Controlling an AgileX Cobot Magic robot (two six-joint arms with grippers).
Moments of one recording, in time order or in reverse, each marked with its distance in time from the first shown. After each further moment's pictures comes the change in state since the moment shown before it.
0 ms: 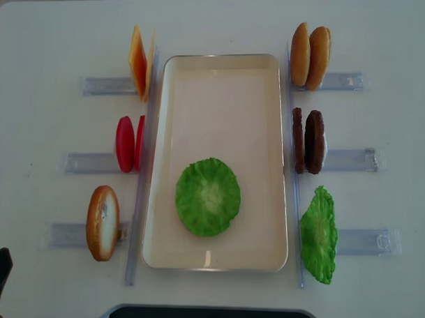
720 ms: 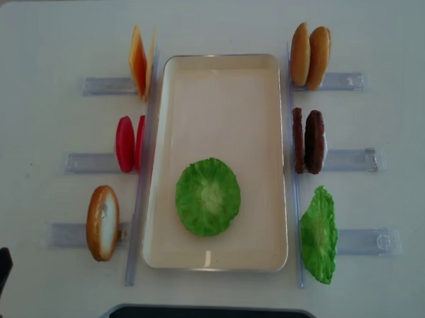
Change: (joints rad) left arm 0.000 0.000 0.000 0.000 0.001 -0.004; right arm 0.000 -0.141 0.182 0.075 0.040 -0.042
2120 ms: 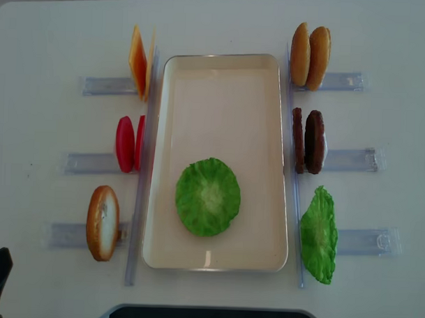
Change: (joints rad) left arm 0.000 0.000 0.000 0.000 0.000 -0.001; right arm 0.000 0.000 0.017 0.000 0.023 0.002
